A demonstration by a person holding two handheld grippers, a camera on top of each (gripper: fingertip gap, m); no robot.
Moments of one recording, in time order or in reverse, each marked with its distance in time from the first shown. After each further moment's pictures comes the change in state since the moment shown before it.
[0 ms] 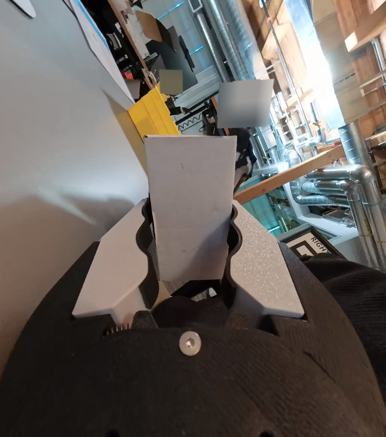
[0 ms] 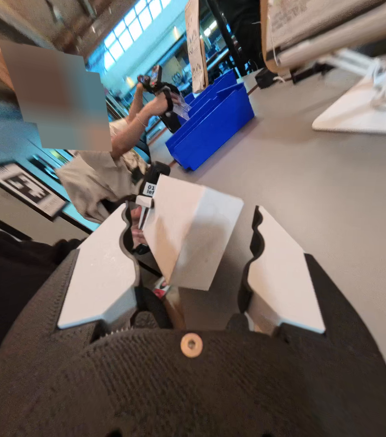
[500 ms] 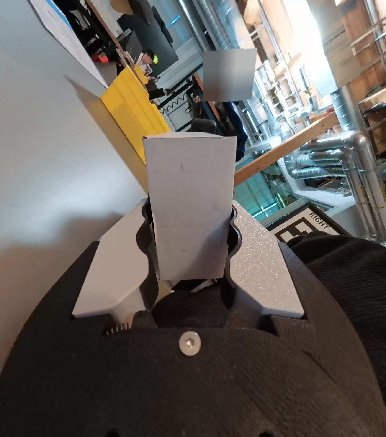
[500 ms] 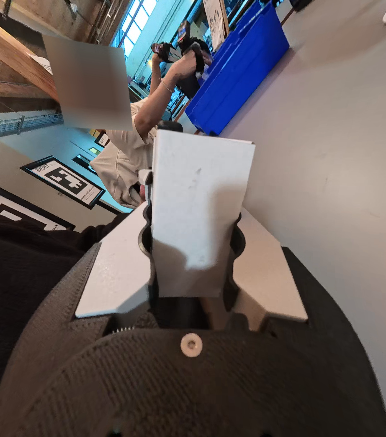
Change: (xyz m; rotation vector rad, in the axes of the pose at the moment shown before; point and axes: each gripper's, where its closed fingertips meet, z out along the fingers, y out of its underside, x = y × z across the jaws) left arm 0.016 0.016 0.023 -0.077 0.072 0.086; right arm -0.011 0.063 0.018 -0.096 -0.123 0.203
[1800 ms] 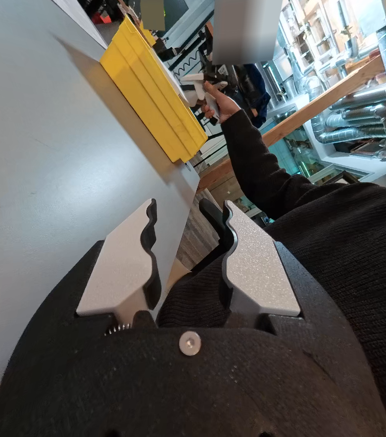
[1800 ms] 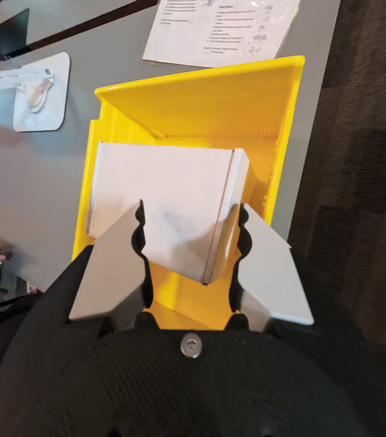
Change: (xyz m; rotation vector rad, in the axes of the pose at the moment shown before) left arm -0.018 0.027 0.025 -0.141 -0.060 0.079; right arm 0.164 -0.145 -0.423 -0.051 0.989 0.187
